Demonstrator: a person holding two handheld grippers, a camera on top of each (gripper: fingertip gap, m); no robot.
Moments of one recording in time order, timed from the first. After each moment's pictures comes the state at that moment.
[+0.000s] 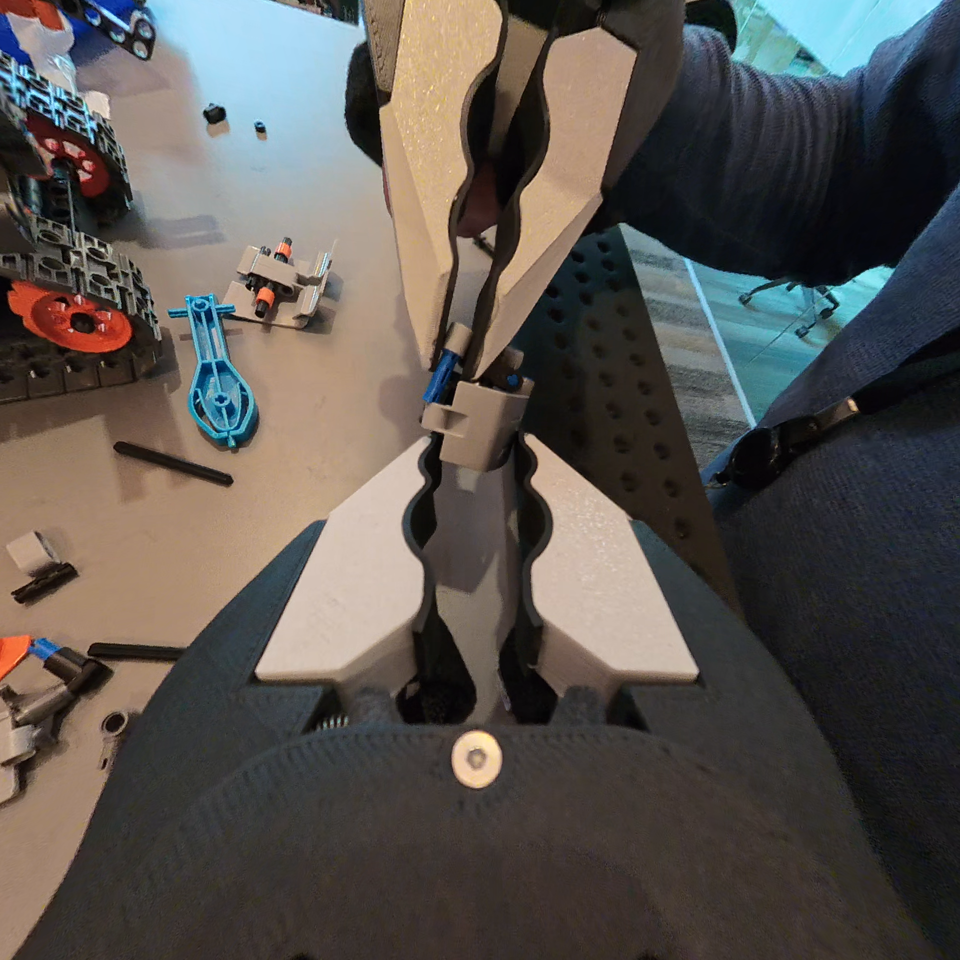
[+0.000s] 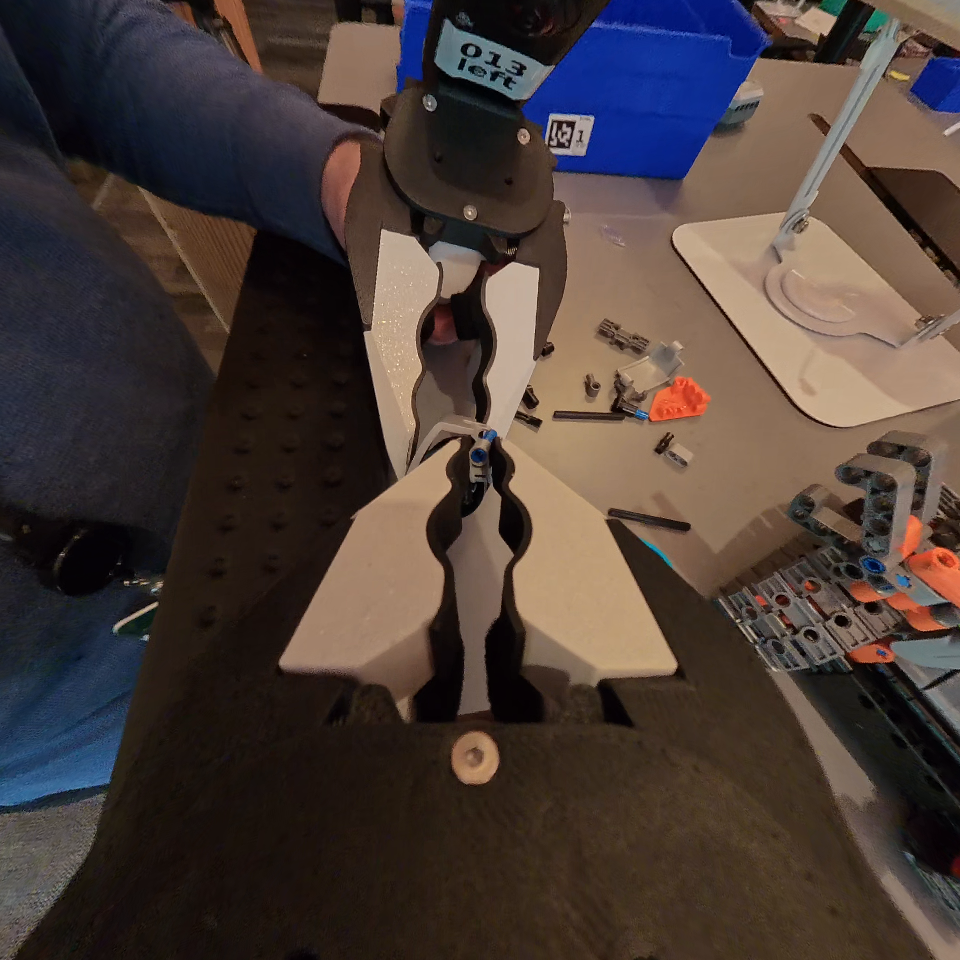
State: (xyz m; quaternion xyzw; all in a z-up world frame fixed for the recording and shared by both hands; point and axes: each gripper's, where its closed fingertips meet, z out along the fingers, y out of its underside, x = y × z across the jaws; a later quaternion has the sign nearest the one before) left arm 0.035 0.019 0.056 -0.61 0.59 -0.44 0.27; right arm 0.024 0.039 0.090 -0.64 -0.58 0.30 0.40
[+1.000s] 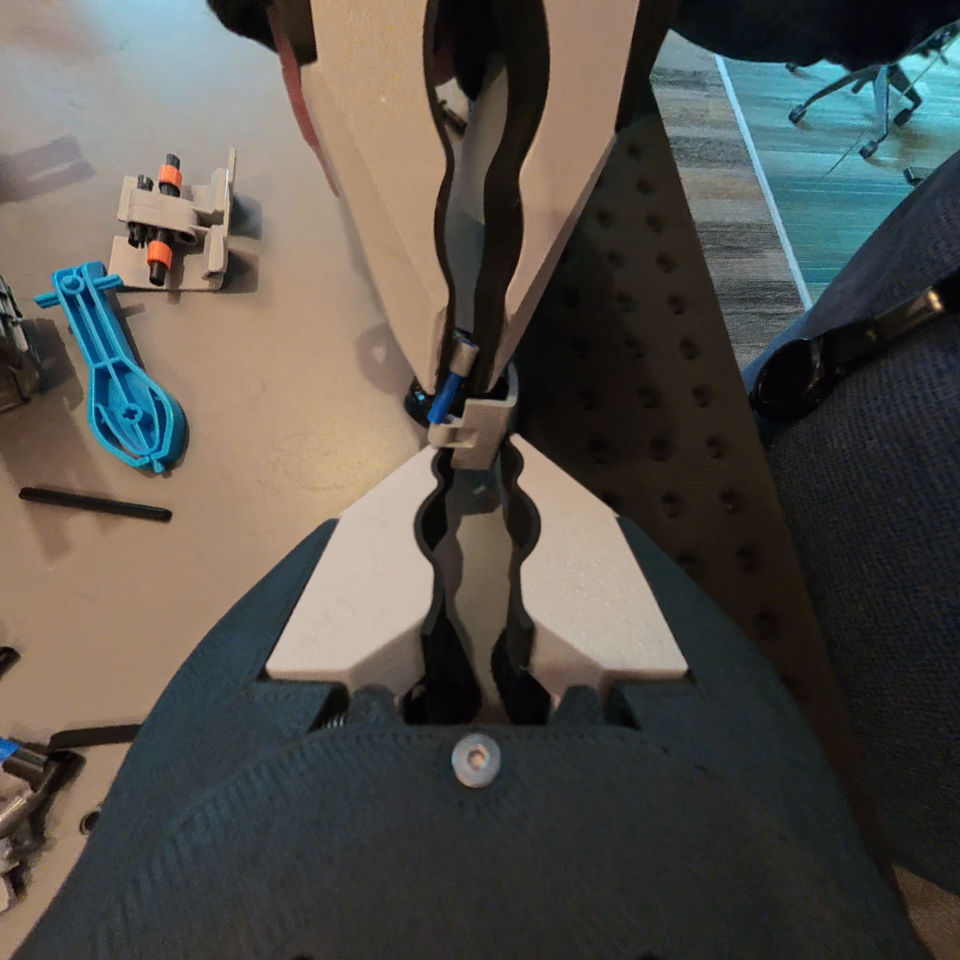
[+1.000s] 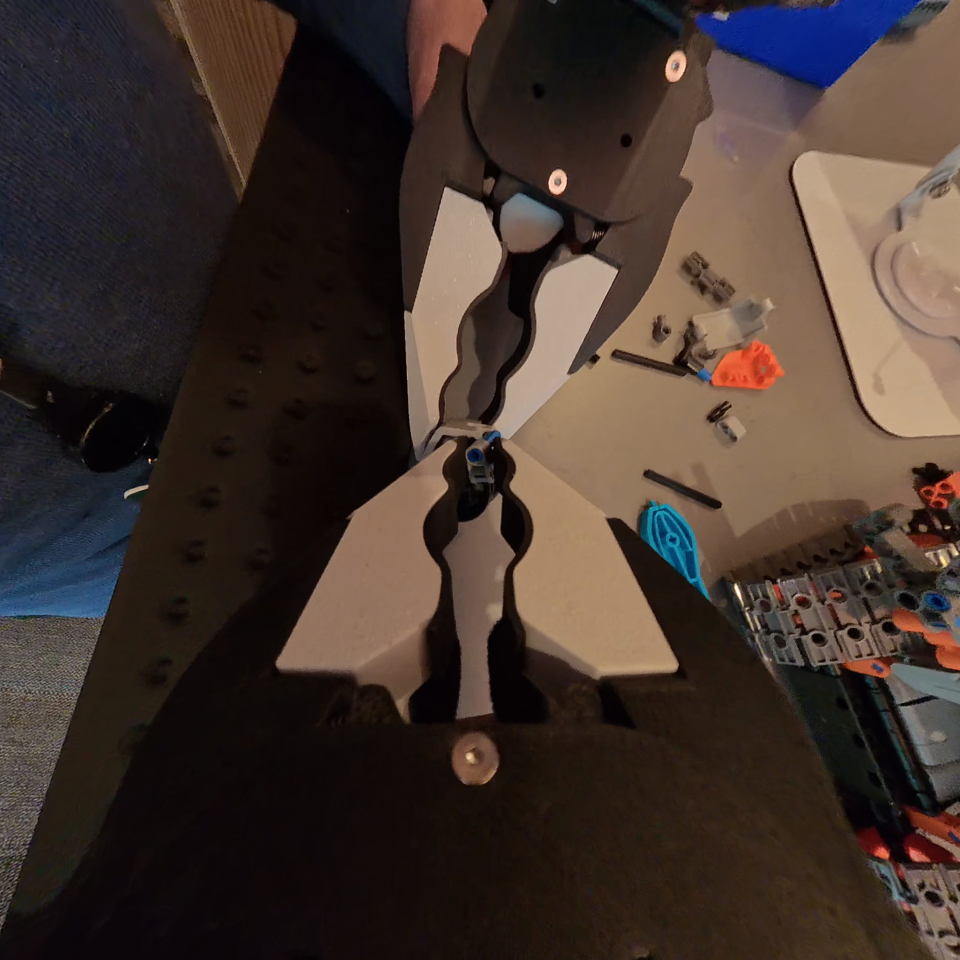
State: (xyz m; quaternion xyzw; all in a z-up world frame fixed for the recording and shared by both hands) left arm 0.047 0.004 0.019 -0.60 0.68 -0.35 0.22; right arm 0.039 0.018 0.058 -0.61 -0.68 0.22 0.34
